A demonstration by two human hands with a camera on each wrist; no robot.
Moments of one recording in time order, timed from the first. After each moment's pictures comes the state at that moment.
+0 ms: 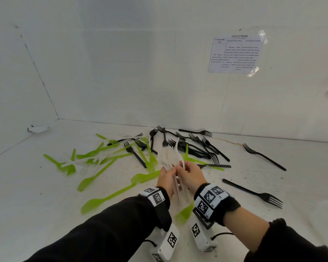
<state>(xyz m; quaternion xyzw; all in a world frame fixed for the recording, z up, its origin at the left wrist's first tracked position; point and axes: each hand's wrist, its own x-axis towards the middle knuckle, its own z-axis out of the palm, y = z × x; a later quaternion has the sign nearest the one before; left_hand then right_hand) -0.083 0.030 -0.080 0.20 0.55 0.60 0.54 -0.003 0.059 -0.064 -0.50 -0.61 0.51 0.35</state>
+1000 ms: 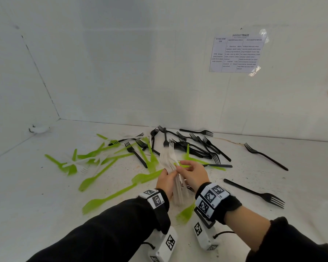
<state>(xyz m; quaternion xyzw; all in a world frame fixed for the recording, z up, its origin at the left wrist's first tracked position) -0.088 0.026 -0.085 0.24 0.59 0.59 0.51 0.001 0.063 -0.066 -0.53 -0.61 0.48 0.35</state>
